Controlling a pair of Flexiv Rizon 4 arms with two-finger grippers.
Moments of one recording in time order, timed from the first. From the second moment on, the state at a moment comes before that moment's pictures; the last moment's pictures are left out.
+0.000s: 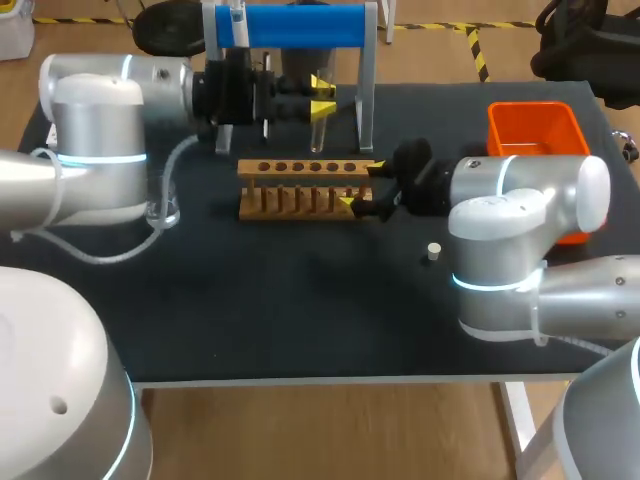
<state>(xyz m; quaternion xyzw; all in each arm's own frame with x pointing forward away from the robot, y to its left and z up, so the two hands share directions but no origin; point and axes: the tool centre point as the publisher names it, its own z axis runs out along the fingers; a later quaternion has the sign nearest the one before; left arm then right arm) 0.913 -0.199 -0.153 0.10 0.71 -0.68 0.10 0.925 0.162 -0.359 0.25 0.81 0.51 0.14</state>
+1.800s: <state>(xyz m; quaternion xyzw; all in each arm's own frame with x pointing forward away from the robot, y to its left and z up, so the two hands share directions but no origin) 0.980 -0.189 -0.204 -0.01 0.70 -0.71 0.05 0.925 0.162 -0.359 0.25 0.81 0.51 0.14</state>
